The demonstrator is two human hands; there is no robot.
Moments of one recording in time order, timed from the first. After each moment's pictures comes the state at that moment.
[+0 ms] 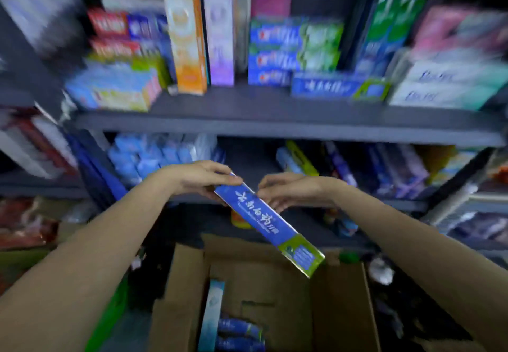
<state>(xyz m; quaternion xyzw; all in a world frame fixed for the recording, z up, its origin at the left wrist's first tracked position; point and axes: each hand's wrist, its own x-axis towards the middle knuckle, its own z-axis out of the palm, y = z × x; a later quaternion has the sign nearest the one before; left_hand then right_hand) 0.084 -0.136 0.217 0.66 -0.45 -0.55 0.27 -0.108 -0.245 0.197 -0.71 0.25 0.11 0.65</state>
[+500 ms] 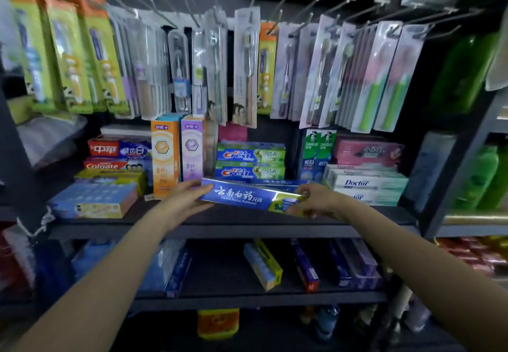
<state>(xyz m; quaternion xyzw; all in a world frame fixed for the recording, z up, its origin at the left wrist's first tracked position) 0.069 -0.197 0.330 0.58 -0.33 -0.43 0.61 -0.183 -0.337 0.343 -0.79 0.43 -0.12 0.42</state>
